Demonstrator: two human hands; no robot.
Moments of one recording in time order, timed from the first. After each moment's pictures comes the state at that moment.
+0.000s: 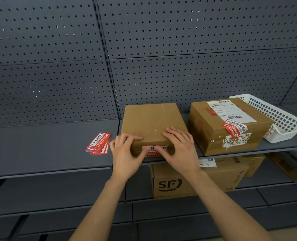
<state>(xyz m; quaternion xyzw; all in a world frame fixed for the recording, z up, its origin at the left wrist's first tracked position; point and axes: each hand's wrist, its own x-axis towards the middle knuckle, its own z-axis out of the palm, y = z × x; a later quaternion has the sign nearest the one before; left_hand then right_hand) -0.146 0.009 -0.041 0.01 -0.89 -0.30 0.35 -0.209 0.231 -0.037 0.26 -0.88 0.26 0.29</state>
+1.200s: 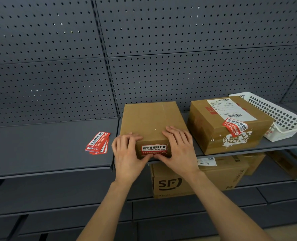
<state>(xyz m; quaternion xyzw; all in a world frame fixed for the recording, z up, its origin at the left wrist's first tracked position) -0.144 0.023 -0.050 0.02 -0.91 -0.21 0.37 -0.207 0.230 -0.043 0.27 -0.90 0.17 0.30</state>
